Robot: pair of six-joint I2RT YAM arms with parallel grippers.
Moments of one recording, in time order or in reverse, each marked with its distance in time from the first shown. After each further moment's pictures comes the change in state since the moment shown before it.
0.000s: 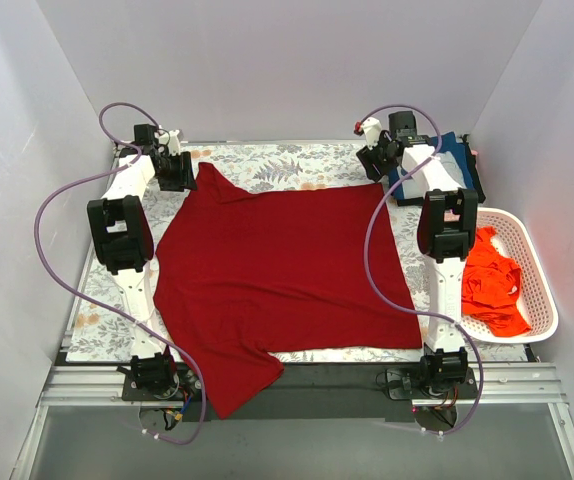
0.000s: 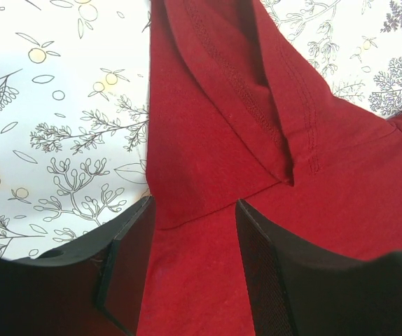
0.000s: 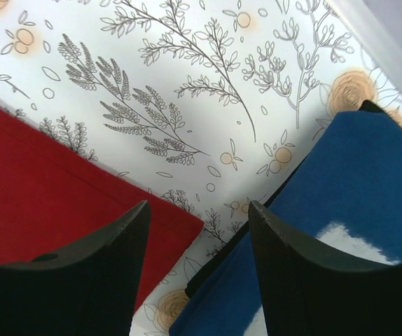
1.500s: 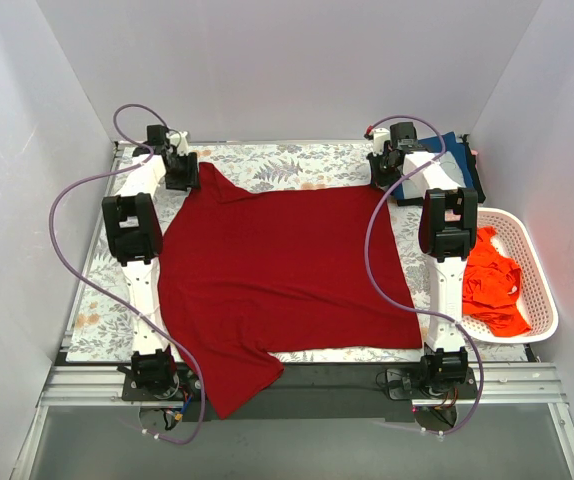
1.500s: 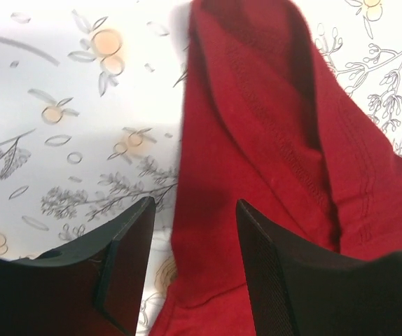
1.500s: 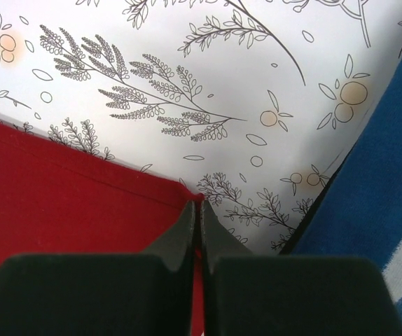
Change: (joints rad) left arm -0.031 0.175 0.174 -0.002 -0.090 -0.021; right arm -0.019 0.022 -0.098 0.035 -0.008 0.352
